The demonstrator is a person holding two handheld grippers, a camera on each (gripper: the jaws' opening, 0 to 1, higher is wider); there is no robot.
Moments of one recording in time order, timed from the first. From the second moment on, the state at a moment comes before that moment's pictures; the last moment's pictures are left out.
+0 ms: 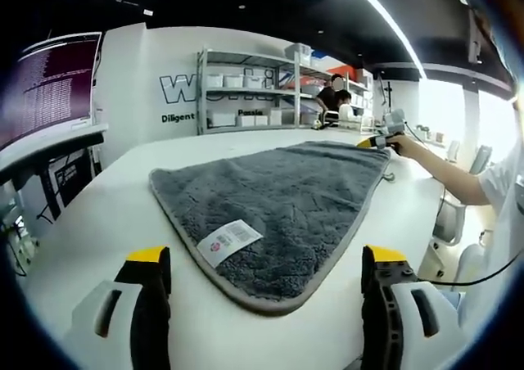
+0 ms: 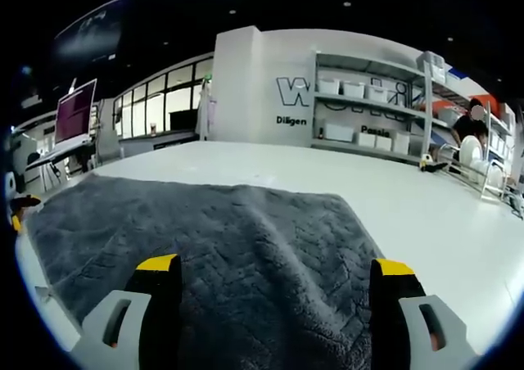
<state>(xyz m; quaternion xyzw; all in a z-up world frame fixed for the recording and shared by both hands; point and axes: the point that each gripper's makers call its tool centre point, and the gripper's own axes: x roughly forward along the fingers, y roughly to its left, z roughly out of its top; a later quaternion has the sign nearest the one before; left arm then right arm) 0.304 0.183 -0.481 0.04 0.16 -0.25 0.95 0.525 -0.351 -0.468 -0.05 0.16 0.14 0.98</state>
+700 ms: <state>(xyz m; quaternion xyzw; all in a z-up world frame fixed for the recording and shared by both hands) 0.304 0.189 -0.482 0.03 0.15 -0.24 0.96 0.516 -0.306 -0.470 -0.04 0.16 0.24 0.96</state>
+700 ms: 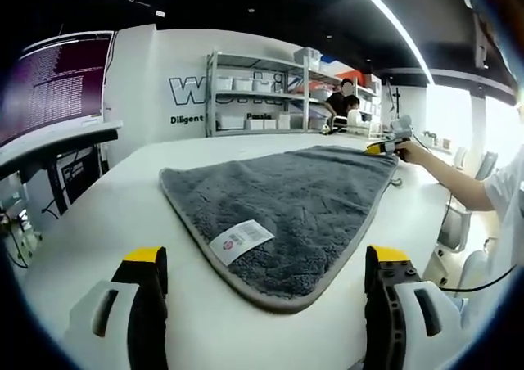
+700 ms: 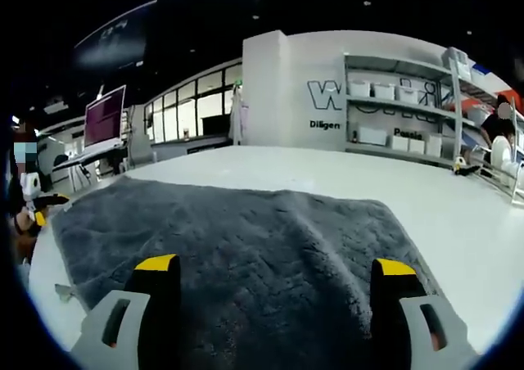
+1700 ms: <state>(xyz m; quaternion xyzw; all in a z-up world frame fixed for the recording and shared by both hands) 0.301 0.185 -0.483 0.03 0.15 -0.25 0.96 0.535 -0.324 -0.494 -0.02 0.19 0.22 0.96</state>
